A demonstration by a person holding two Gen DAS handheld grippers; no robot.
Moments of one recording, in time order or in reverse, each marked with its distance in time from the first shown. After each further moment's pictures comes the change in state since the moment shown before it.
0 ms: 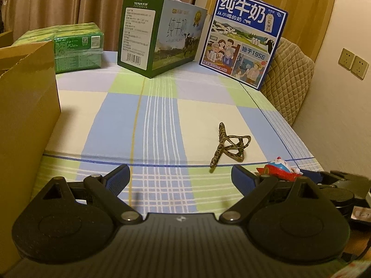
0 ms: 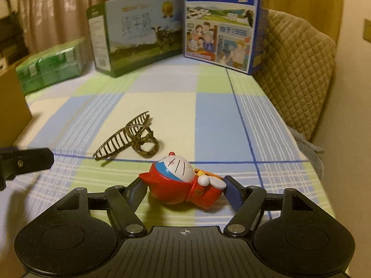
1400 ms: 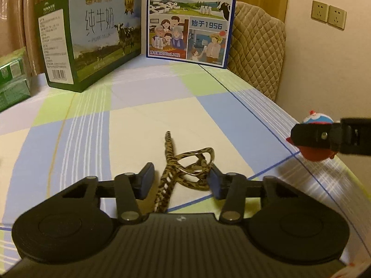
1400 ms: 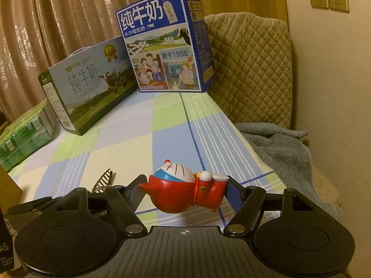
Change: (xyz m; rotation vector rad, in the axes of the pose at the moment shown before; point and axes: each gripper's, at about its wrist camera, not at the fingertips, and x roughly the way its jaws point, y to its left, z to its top) left arm 0.105 -0.075 0.015 0.254 0.023 -0.088; right arm -0.019 -0.061 0.034 0.268 -0.095 -0.038
